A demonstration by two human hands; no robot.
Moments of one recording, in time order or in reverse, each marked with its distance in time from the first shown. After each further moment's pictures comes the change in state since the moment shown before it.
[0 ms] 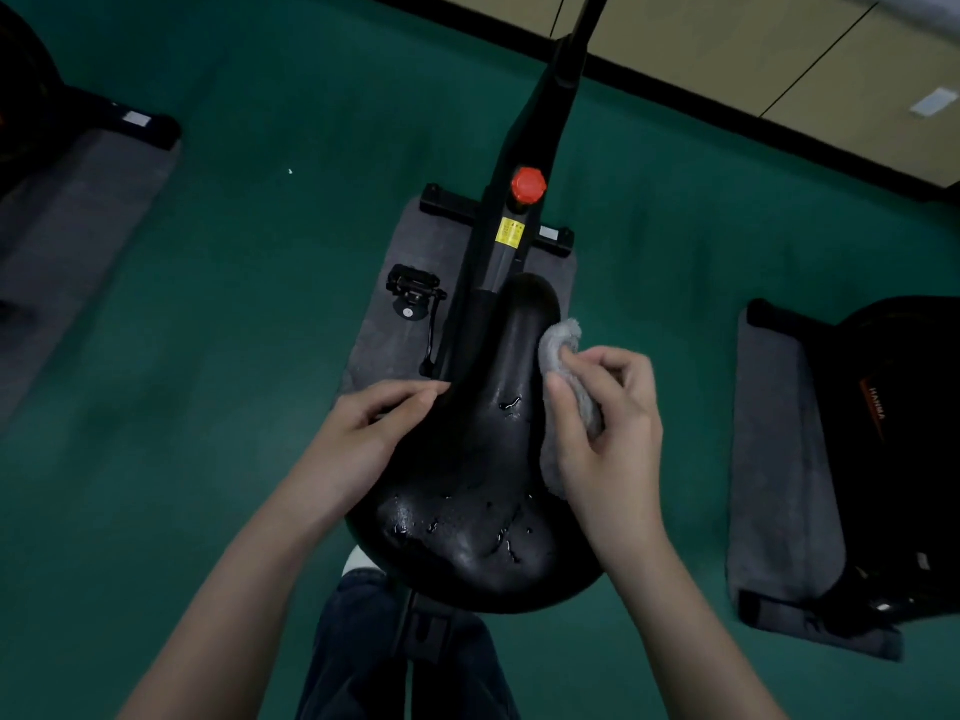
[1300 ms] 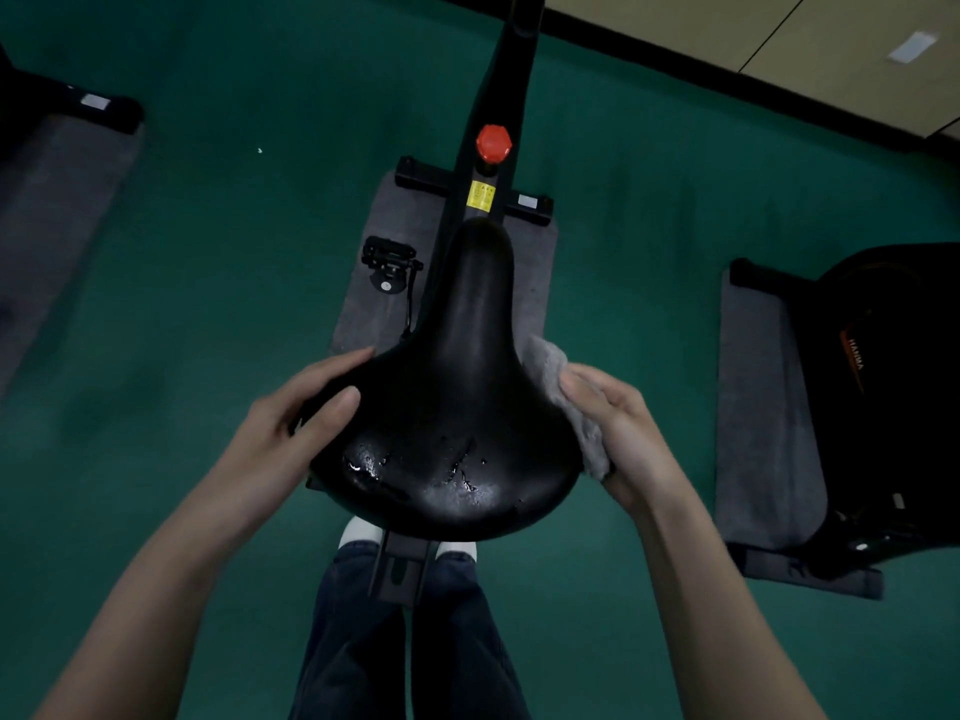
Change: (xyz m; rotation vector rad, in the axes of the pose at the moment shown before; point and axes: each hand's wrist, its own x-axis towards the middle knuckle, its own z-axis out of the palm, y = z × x) left_hand -0.042 -0.016 -0.017 0.143 -0.092 0.192; right_hand -0.015 0.084 -0.037 0.886 -0.445 0.593
